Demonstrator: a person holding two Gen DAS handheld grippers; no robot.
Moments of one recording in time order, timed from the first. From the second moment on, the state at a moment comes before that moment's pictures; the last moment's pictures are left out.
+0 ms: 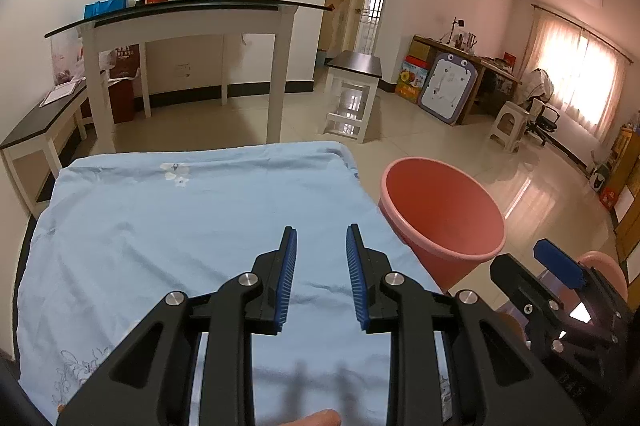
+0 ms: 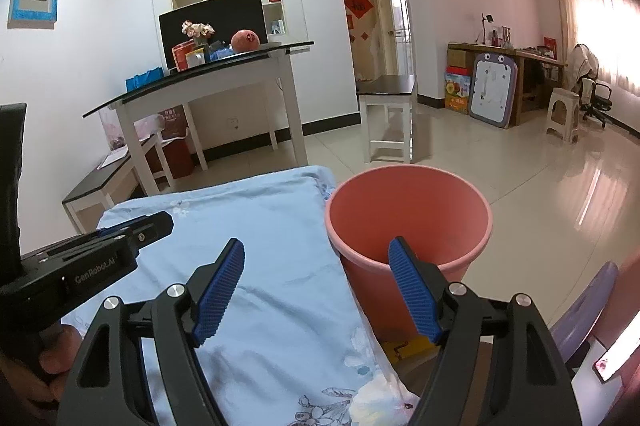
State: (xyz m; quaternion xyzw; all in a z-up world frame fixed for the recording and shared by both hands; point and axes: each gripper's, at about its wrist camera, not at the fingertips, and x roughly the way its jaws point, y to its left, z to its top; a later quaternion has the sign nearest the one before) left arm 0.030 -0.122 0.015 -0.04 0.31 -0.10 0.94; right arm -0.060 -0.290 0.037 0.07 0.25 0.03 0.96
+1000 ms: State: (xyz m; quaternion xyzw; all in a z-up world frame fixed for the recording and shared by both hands) left arm 0.041 -0.136 0.006 -0.03 0.33 -0.10 0.94; right arm -0.047 -0.298 0.015 0.08 0.28 0.04 0.96
